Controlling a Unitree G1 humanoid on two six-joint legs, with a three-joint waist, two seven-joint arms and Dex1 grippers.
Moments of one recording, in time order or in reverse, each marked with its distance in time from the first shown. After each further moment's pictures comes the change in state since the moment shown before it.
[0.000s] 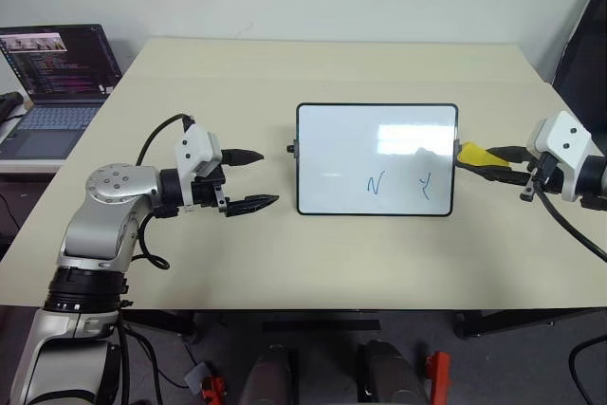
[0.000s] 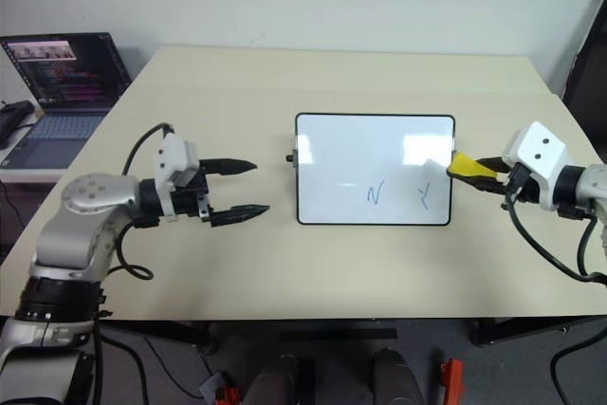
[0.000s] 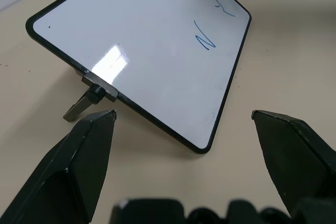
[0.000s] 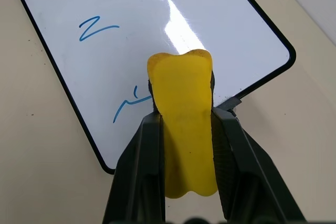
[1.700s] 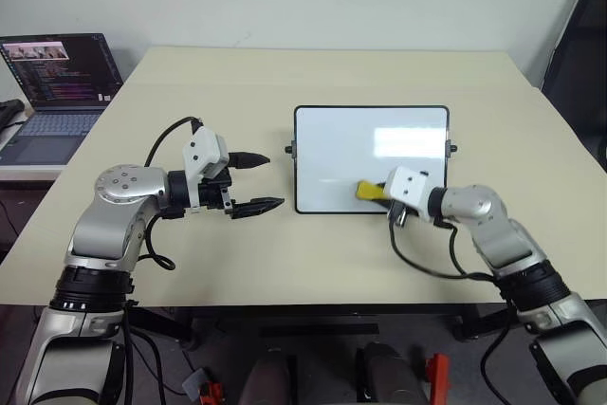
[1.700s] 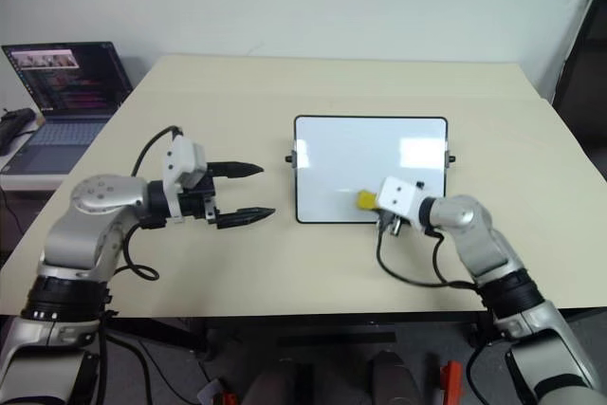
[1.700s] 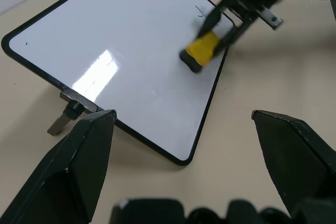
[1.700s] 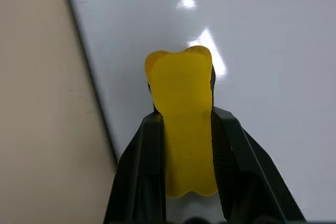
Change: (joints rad) left arm -0.007 -0.016 -0.021 -0.007 0.000 0.018 0.000; right arm -0.182 0.423 0.429 0.177 -0.371 -0.142 -0.309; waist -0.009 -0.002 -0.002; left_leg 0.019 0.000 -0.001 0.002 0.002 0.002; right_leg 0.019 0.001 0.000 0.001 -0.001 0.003
